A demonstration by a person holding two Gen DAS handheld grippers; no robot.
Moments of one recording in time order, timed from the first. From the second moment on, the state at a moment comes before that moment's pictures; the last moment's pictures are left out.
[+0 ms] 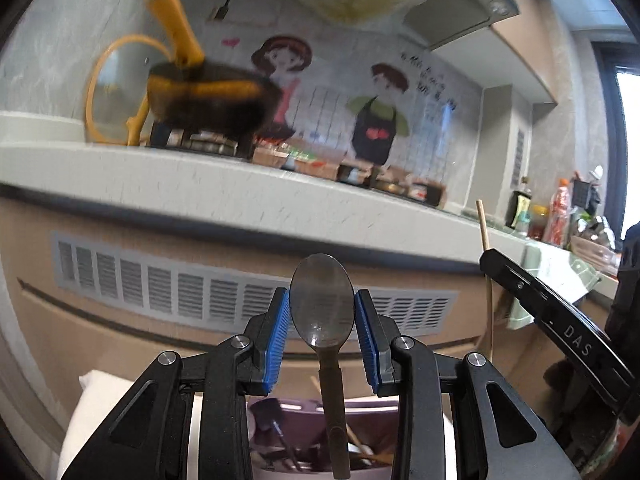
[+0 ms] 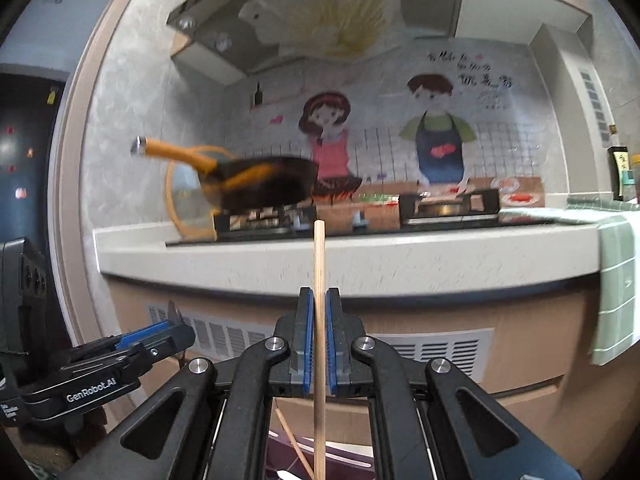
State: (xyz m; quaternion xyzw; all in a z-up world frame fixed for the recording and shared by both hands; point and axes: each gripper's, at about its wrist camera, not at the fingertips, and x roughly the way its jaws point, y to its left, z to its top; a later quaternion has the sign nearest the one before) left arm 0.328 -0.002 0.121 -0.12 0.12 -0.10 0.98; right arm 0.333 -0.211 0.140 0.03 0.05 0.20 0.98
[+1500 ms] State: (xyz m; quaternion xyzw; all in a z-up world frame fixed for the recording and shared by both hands) left arm 0.177 -0.008 -0.034 -0.09 0.41 -0.09 0.90; right arm 0.206 -0.275 -0.002 0.02 0.29 0.21 0.93
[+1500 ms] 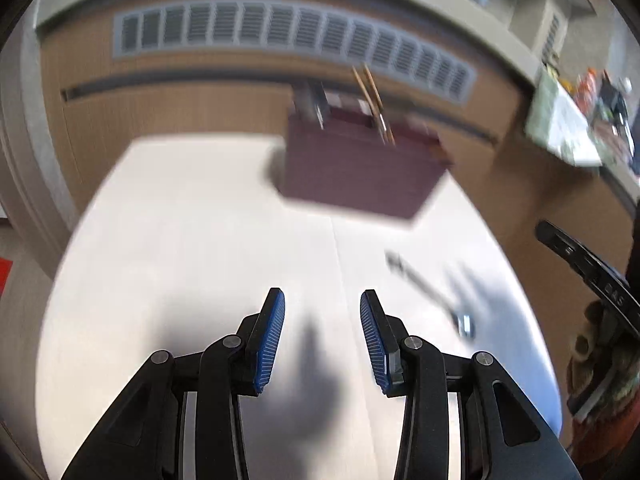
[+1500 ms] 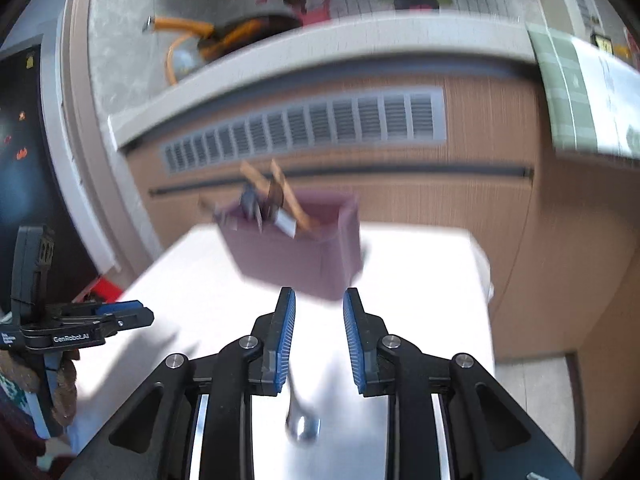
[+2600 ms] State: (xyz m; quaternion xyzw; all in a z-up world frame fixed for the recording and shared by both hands) left arm 0.148 -0.020 -0.065 -0.11 0.48 -0.10 0.86; right arm 0.178 -0.222 -0.072 -0.11 0.39 0.25 0.88
